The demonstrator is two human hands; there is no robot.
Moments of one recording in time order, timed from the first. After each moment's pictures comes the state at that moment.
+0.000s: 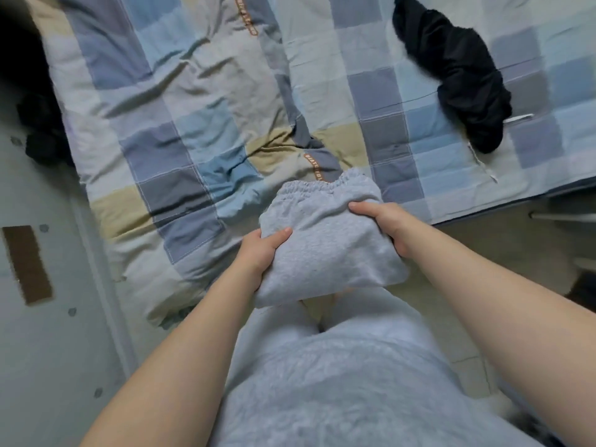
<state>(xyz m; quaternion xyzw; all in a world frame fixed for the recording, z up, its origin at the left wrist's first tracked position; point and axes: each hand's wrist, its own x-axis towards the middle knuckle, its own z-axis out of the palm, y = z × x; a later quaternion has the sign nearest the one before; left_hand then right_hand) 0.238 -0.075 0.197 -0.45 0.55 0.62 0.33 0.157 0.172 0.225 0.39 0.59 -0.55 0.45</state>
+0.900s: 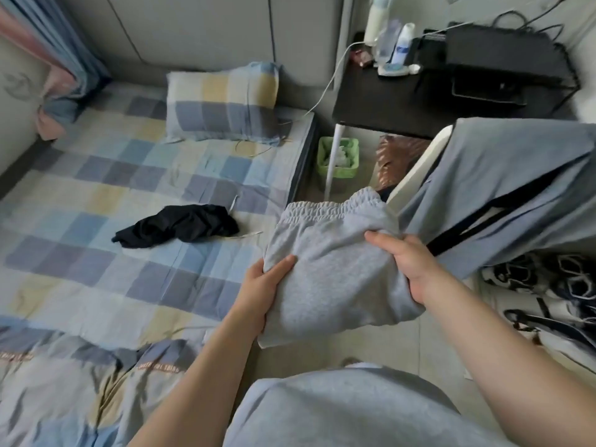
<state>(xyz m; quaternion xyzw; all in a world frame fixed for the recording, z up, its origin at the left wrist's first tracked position) 0.301 0.338 0.405 0.07 0.66 0.55 0.50 0.492 0.509 0.448 0.52 0.44 -0.71 -0.18</state>
